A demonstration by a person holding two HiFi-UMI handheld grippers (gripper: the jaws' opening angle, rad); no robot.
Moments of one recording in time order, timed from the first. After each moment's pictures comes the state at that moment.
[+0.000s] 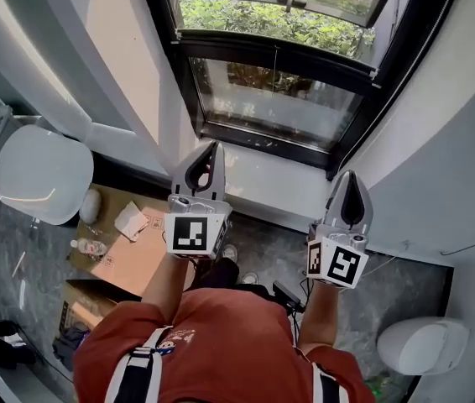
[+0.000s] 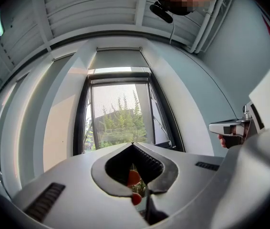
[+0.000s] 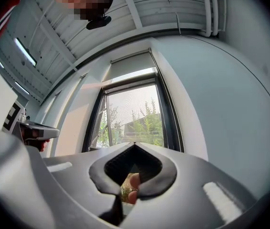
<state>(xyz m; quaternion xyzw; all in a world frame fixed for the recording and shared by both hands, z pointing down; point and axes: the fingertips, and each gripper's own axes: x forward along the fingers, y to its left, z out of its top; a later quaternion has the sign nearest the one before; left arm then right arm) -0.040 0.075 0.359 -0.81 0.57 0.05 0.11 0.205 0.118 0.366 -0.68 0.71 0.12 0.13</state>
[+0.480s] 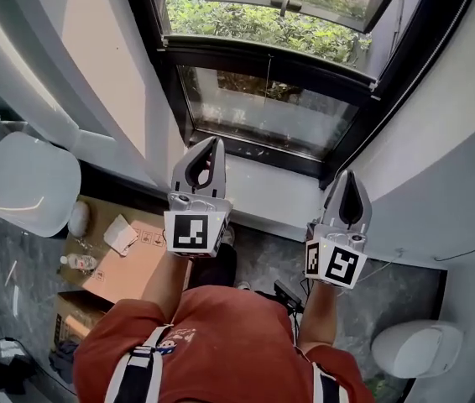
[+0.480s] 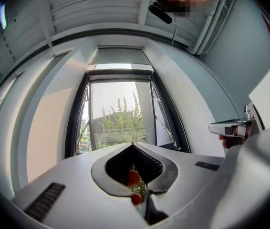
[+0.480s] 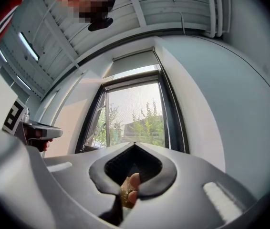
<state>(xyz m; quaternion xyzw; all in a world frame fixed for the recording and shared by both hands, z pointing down) -0.029 0.010 0.358 -0.82 0.56 0.06 0.12 0.206 0.060 0.367 -0.68 0.71 0.14 0.11</state>
